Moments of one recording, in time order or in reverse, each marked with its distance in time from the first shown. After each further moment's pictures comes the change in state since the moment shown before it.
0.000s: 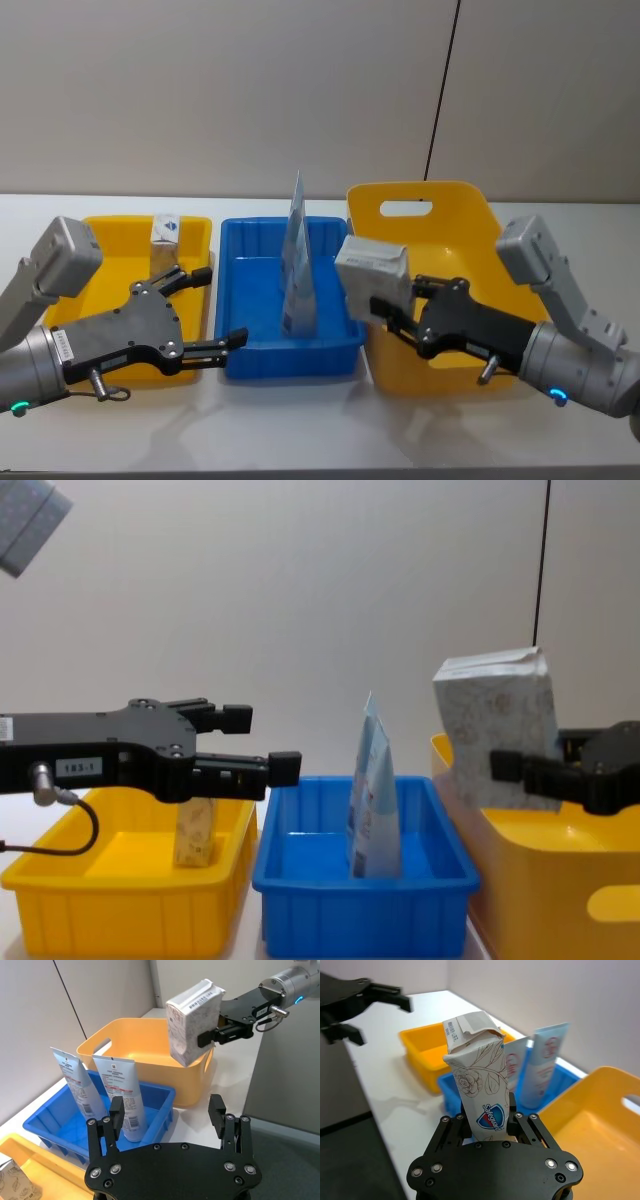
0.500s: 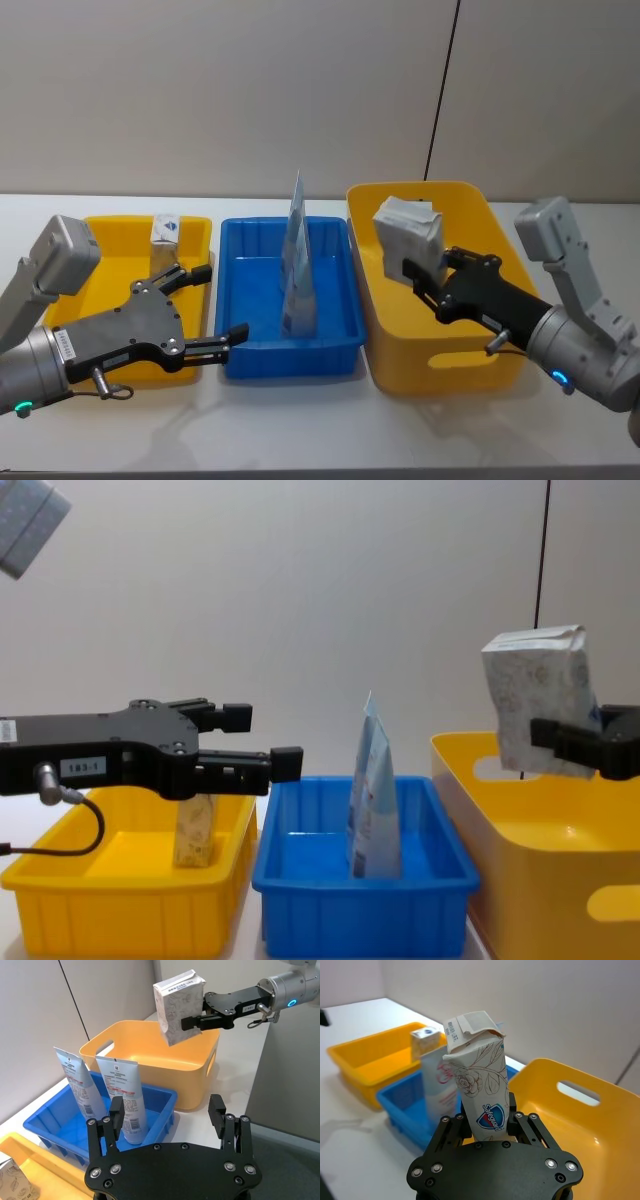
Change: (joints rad) left arm 0.004 -0.009 0.001 0.009 -0.021 -0.005 0.017; right arm -0.037 -0.045 0.062 -0.019 -0.044 0.025 -0.206
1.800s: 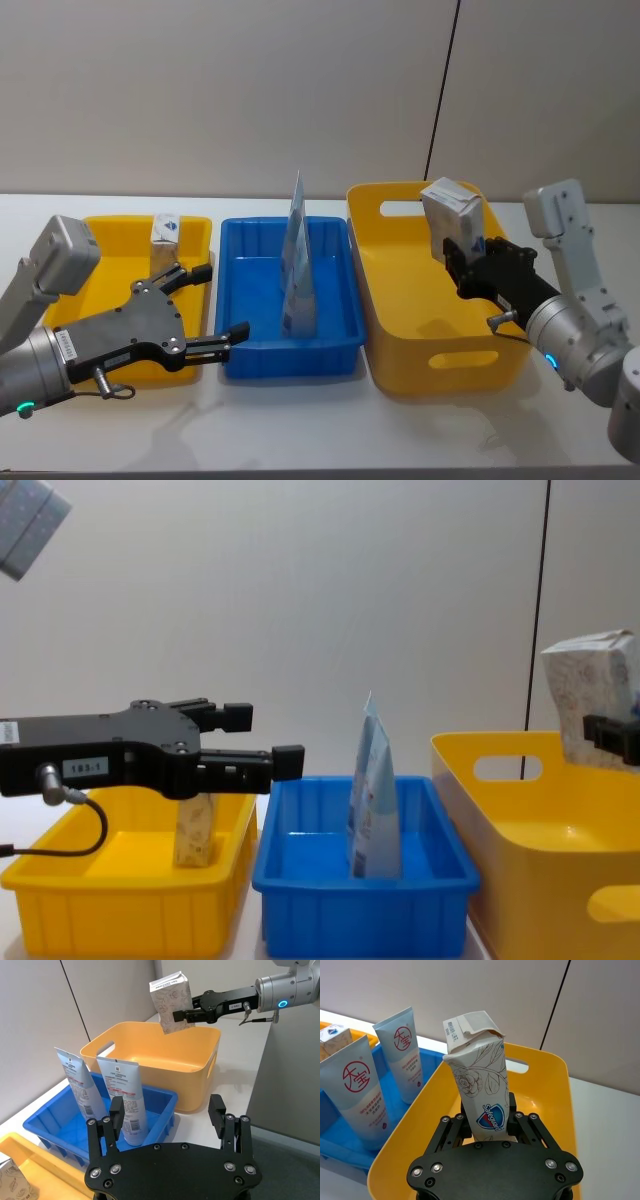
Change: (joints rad) left arm 0.001 -0.003 0.003 0.004 -0.008 -0.006 0.006; right arm -0.038 -0.113 0.071 -0.061 -0.088 0.198 -0.336
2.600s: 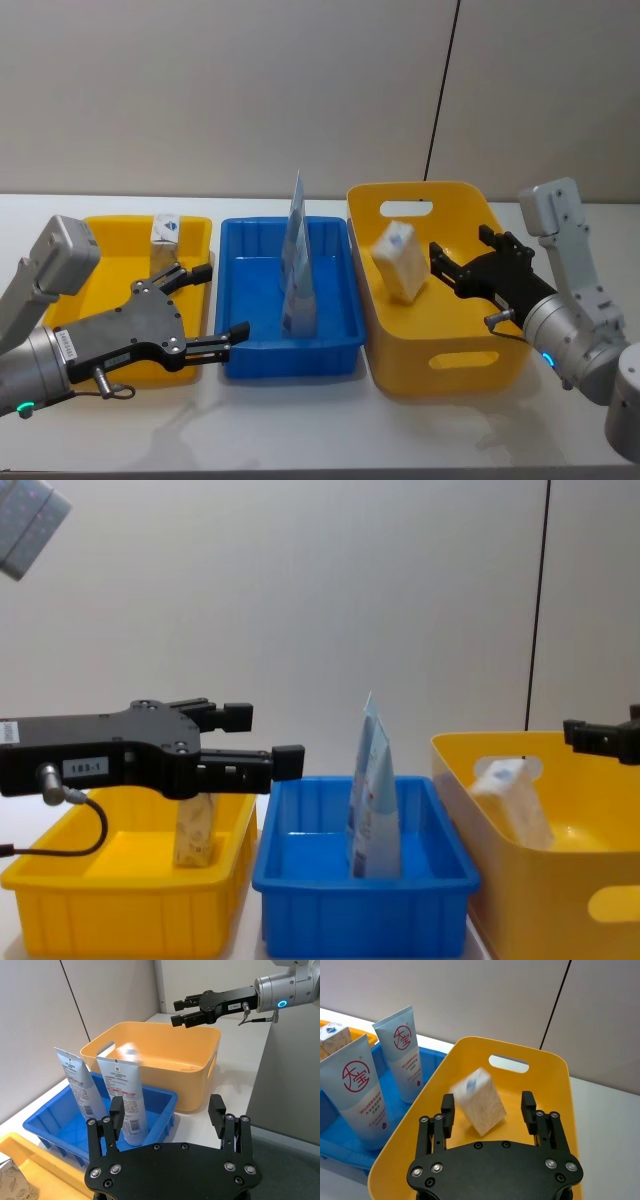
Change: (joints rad) left arm 0.000 0.000 0.000 0.000 0.000 0.000 0.000; right arm 0.005 -0.008 -0.002 -0.003 -0.012 0.018 -0.005
